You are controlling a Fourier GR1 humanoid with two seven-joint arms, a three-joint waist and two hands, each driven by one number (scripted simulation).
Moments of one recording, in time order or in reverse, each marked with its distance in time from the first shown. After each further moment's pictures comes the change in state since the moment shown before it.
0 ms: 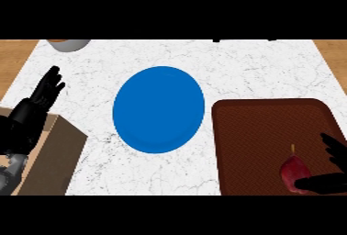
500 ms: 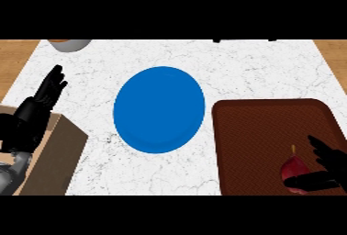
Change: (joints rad) left arm -0.027 0.000 -0.033 0.018 0.011 0.027 -0.011; right arm -0.042 0.068 0.039 0.121 0.037 0.021 -0.047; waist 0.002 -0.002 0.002
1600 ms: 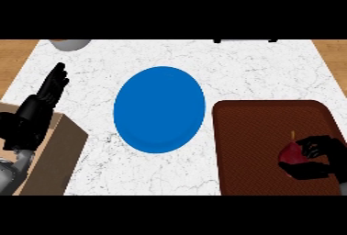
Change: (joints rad) left arm -0.034 0.015 -0.038 0.006 0.037 0.020 -0.024; right arm -0.059 0.010 0.051 0.065 0.321 -0.118 -0.193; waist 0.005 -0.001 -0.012
